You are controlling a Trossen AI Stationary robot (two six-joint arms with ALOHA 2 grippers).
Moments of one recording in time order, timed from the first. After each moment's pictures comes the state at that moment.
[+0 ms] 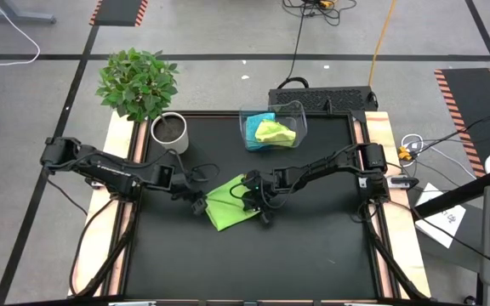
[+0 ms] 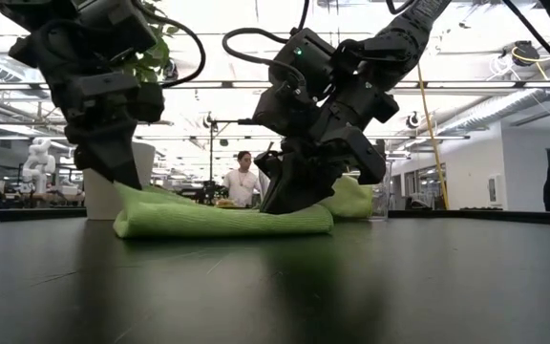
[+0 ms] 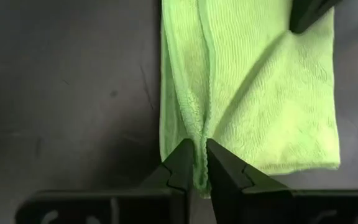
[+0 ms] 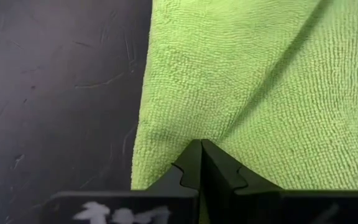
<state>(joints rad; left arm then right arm) -0.07 1.28 0.57 -0.30 -0.03 -0.68 0.00 1.99 1.09 0.03 -0.32 -0.35</state>
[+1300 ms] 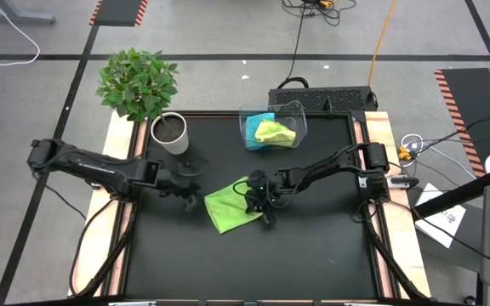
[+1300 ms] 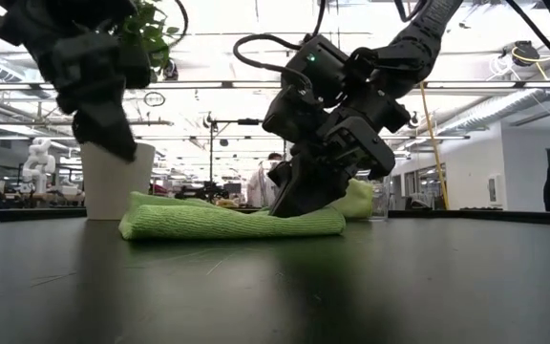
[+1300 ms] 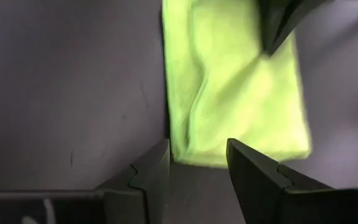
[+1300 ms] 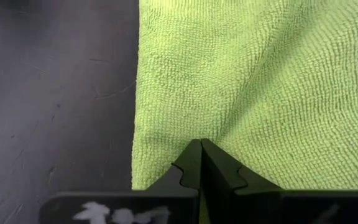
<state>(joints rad) -0.08 1.08 0.58 -0.40 -0.07 -0.59 0.00 1.99 1.01 0.08 -0.35 -0.19</state>
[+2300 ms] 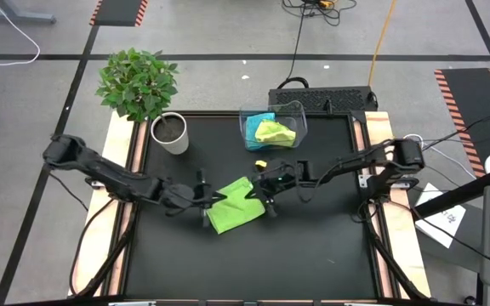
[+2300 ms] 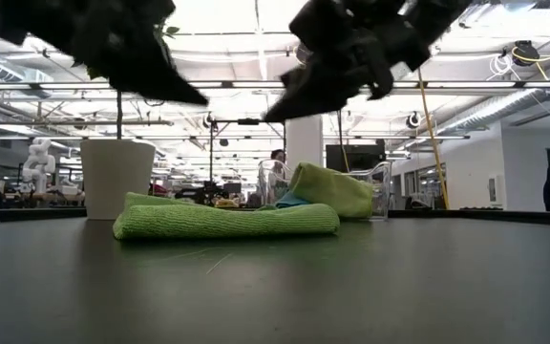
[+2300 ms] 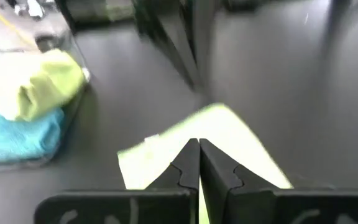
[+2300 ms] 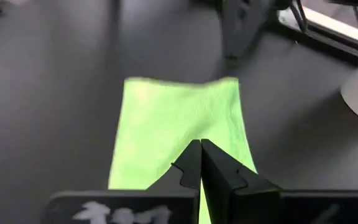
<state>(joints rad) -0.30 1.29 0.58 0.23 -0.38 -0.02 0.01 1.67 0.95 0.14 -0.22 -0.37</state>
